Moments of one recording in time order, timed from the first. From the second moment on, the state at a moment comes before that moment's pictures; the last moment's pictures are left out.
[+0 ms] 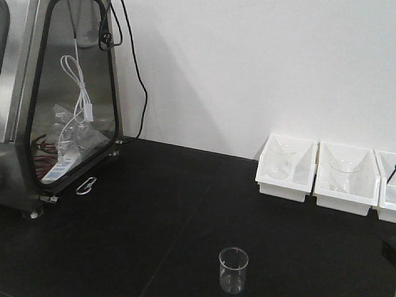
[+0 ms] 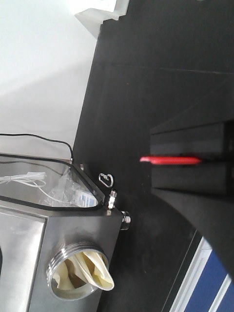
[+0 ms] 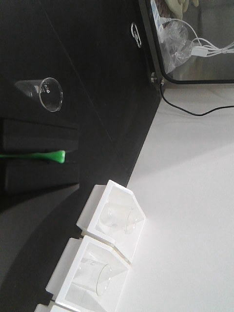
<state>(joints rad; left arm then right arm) -0.05 0.40 -0.47 0.04 0.31 -0.18 0.26 0.65 -0.49 -0.02 0.05 -0.07</state>
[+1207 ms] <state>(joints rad) -0.05 0.40 -0.47 0.04 0.31 -0.18 0.26 0.65 -0.49 -0.02 0.05 -0.07</state>
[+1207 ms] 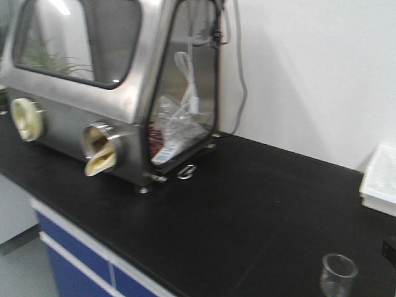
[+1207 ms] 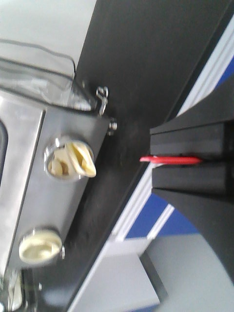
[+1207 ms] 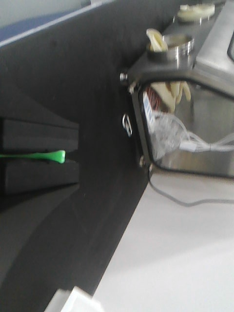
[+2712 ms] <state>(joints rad) -0.05 0.40 -0.47 0.04 0.31 -0.18 0.26 0.65 -0.49 -0.02 0.05 -0.07</state>
